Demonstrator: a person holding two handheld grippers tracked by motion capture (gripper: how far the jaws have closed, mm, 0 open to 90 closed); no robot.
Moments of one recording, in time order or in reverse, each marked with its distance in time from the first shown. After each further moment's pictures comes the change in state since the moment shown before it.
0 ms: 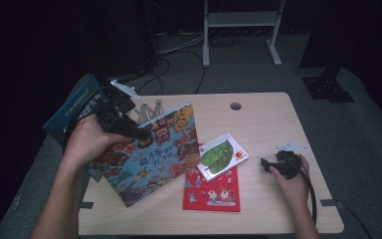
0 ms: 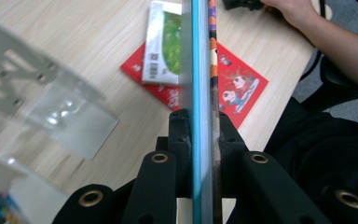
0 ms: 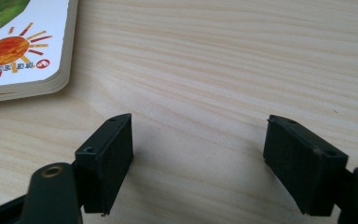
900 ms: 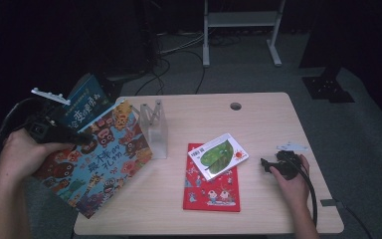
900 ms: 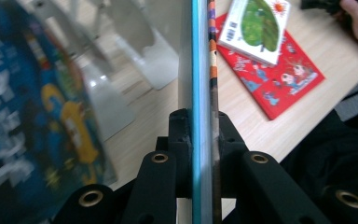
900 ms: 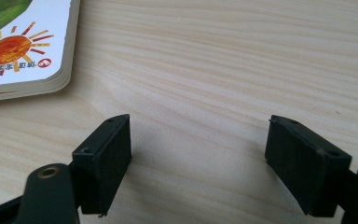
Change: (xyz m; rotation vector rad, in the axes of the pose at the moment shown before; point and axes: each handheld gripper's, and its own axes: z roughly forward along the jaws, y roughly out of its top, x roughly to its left) left arm 0.051 -0.102 -0.072 -0.059 0.171 -0.271; right arm -0.001 0.000 0.000 0.001 0.008 -0.001
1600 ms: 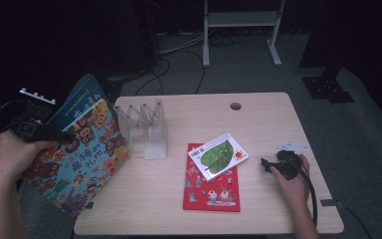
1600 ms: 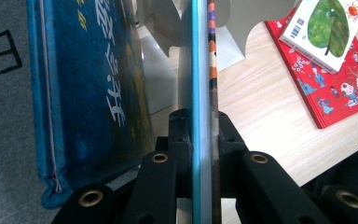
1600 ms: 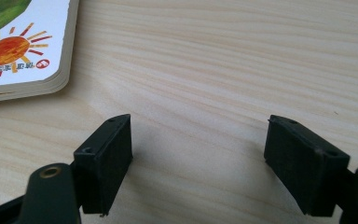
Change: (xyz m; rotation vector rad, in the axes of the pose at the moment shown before) left arm 0.036 -0.013 0.002 0.040 0.127 -0.140; right arm -0.001 0.000 0.000 -0.001 -0.002 0.000
